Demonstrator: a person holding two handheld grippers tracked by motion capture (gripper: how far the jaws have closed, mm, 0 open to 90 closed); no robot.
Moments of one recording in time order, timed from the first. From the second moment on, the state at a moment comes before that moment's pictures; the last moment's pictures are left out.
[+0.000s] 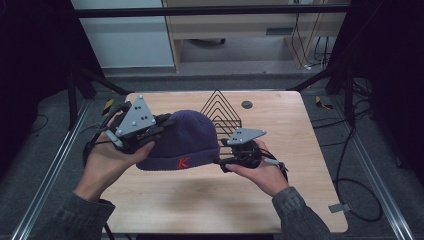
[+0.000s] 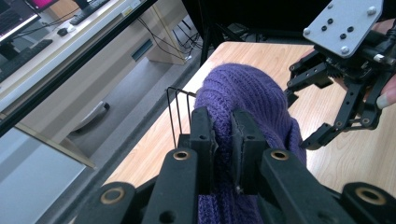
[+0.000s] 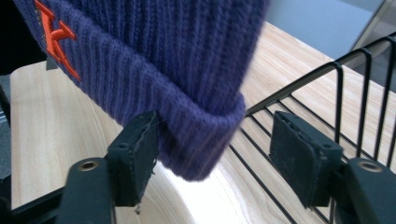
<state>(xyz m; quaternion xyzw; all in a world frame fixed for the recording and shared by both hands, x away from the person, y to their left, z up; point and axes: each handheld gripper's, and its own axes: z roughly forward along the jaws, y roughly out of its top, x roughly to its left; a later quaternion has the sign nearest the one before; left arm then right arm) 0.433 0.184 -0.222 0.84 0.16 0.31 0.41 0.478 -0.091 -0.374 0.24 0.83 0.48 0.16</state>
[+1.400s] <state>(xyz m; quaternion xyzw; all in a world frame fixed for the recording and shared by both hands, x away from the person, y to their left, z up) 0.547 0.124 -0.181 0.79 0.22 0.31 0.48 0.539 -0.156 -0.295 0.28 0.79 0.48 0.23</state>
